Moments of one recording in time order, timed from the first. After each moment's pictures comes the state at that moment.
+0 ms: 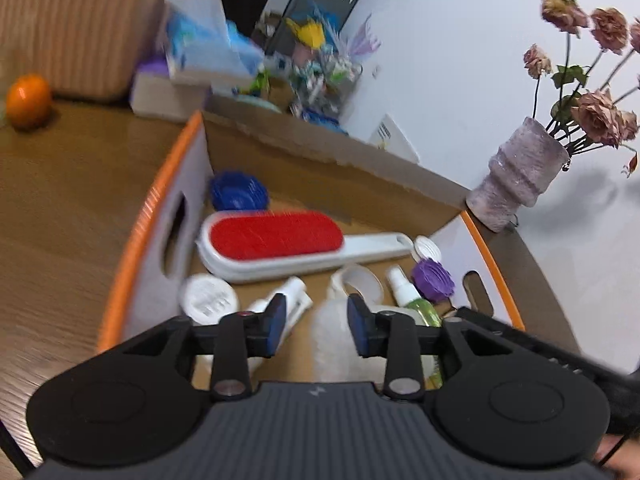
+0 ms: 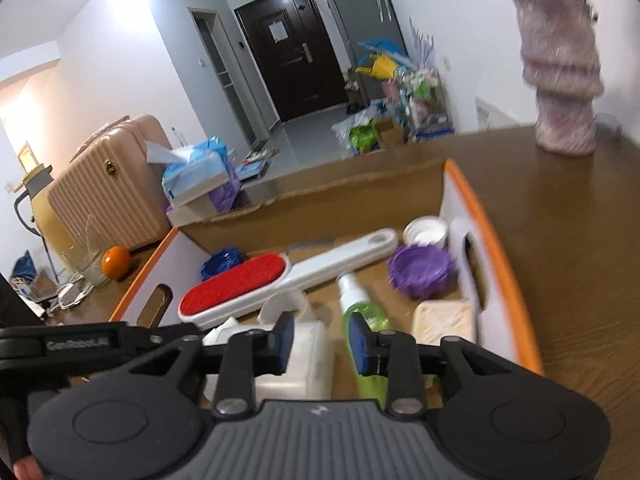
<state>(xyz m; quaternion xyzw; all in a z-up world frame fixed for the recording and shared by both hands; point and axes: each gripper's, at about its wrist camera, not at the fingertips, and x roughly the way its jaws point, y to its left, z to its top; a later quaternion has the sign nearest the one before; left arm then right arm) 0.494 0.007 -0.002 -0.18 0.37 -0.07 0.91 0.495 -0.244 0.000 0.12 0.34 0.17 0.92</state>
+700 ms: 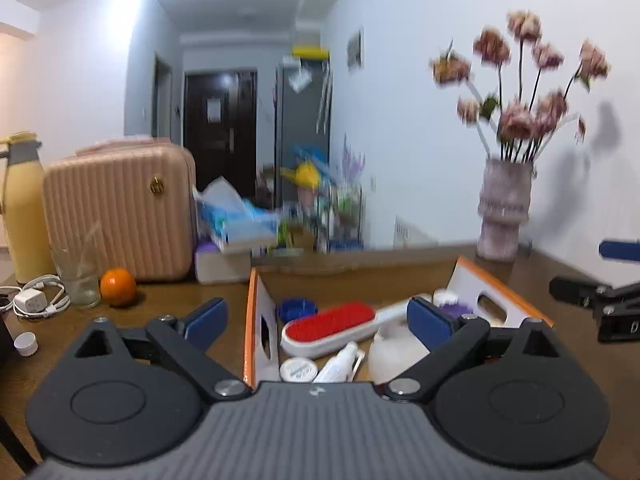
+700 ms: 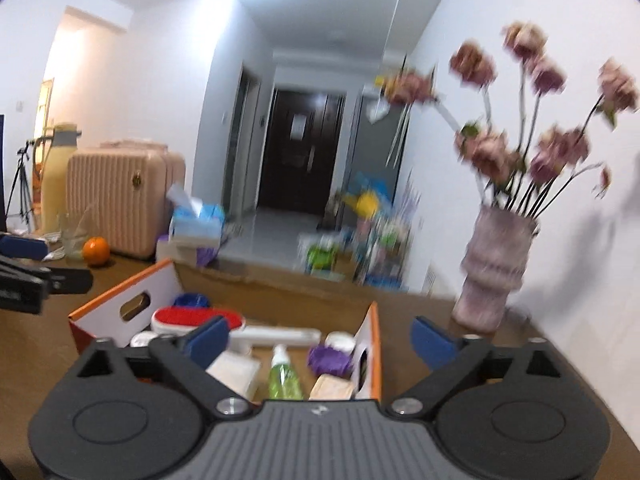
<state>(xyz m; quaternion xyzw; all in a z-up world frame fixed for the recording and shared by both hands) 0.358 -0.004 0.041 0.00 0.14 -0.02 0.99 0.369 -0.257 0.050 -0.08 0.13 0.11 0.98</state>
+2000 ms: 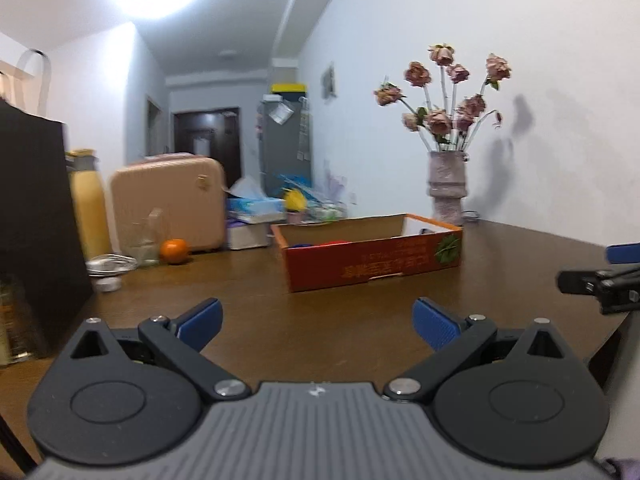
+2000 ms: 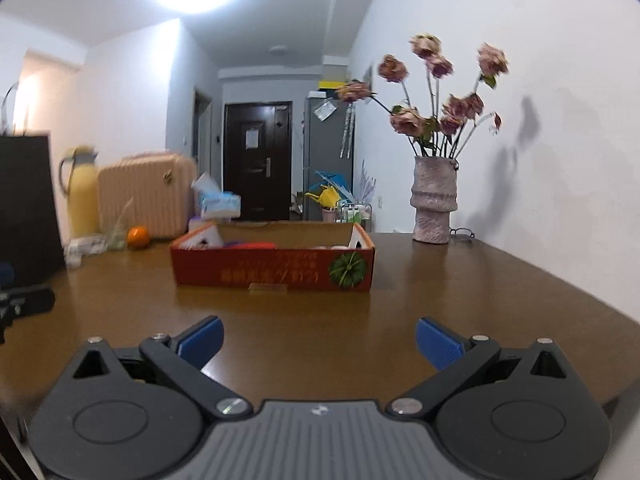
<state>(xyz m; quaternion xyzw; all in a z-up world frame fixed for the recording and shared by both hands) 0.076 0.030 -0.018 0.04 0.10 -0.04 0.99 0.089 -0.241 -0.016 -0.01 0.14 0.05 0.99</state>
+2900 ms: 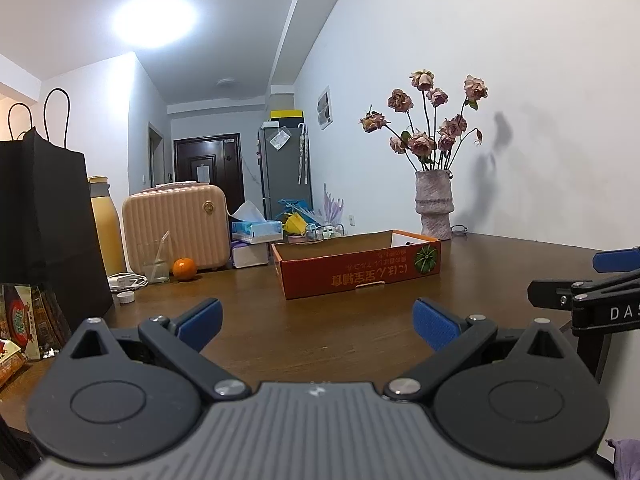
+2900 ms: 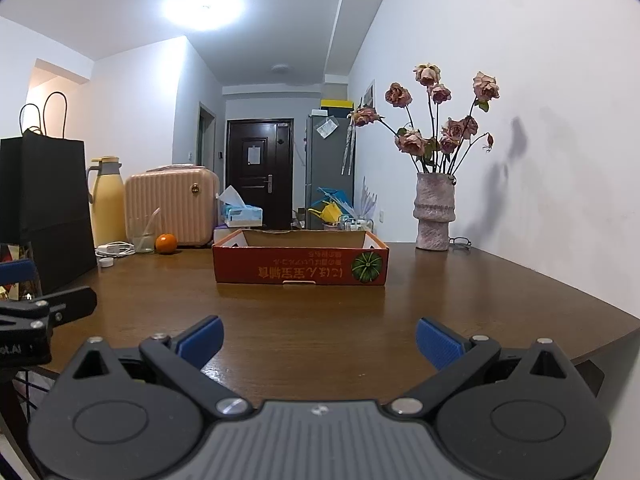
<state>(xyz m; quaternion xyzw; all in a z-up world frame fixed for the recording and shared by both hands) 0.004 0.017 -0.016 0.05 0.06 -0.05 1.00 -0.004 -0.208 -0.017 0.00 0.11 0.05 0.99</state>
